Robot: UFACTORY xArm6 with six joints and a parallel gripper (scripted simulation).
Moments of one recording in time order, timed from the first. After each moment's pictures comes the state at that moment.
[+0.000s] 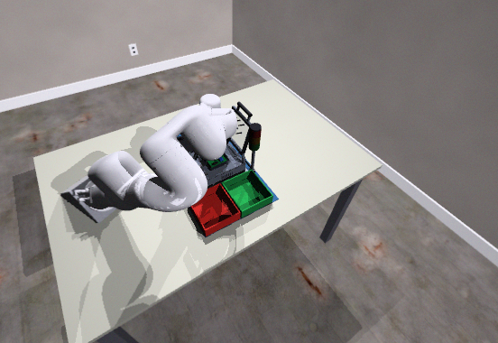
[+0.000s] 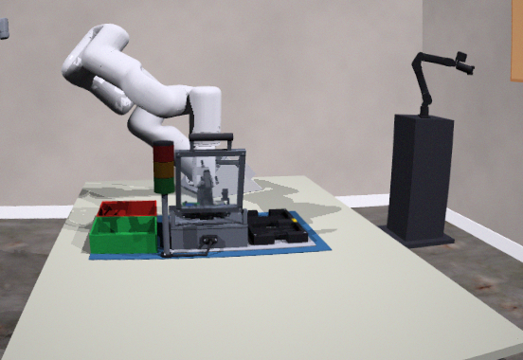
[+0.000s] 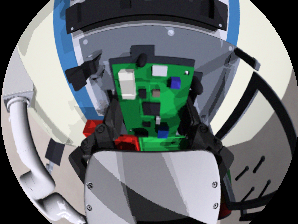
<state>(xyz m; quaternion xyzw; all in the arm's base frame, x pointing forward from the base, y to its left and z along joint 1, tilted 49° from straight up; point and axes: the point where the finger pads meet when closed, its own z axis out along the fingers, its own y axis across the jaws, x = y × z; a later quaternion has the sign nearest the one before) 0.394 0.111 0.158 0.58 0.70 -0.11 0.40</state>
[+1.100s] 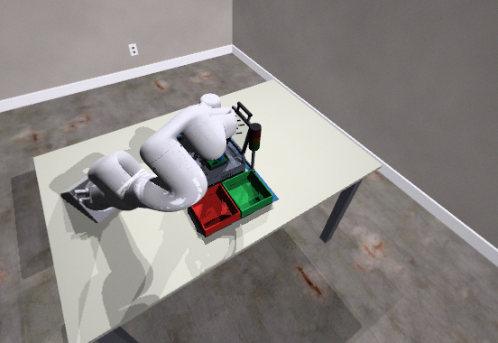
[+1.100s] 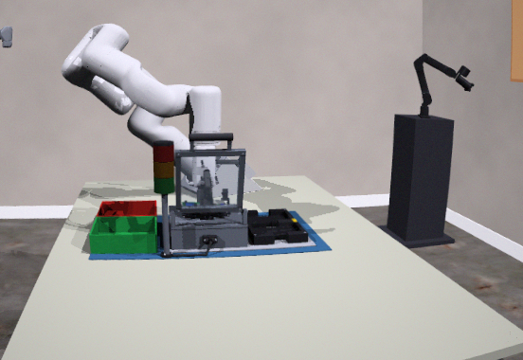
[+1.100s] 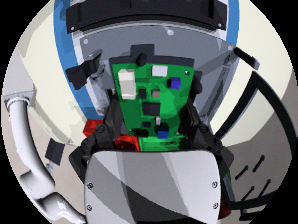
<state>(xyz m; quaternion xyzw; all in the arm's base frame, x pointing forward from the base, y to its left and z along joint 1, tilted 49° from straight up) 0.393 0.112 0.159 0.58 0.70 -0.11 0.40</state>
